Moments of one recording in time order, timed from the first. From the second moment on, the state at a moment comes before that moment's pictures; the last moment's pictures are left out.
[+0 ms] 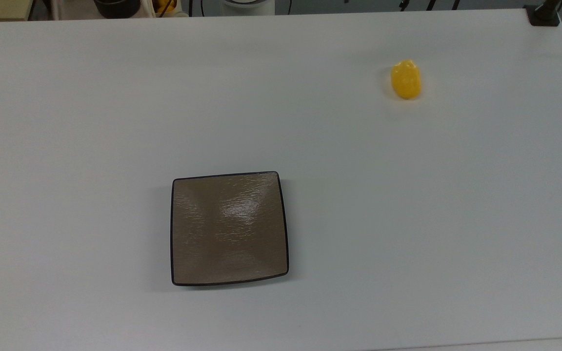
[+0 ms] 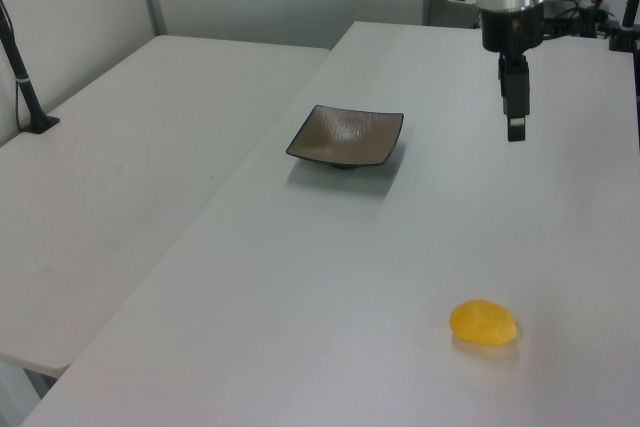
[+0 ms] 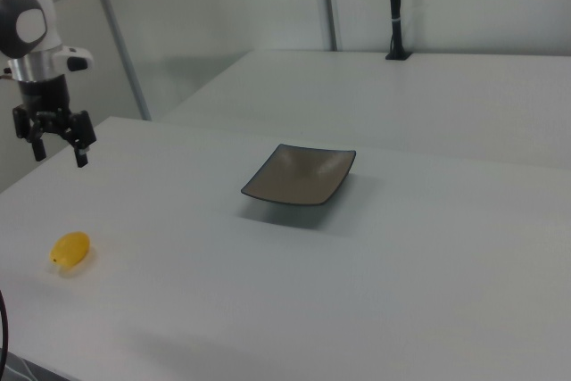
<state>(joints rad) 0.27 -0.03 0.26 -1.75 0.13 1.63 0.21</state>
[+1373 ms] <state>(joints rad) 0.35 0.10 0.38 -2.14 0.10 2.34 0.43</state>
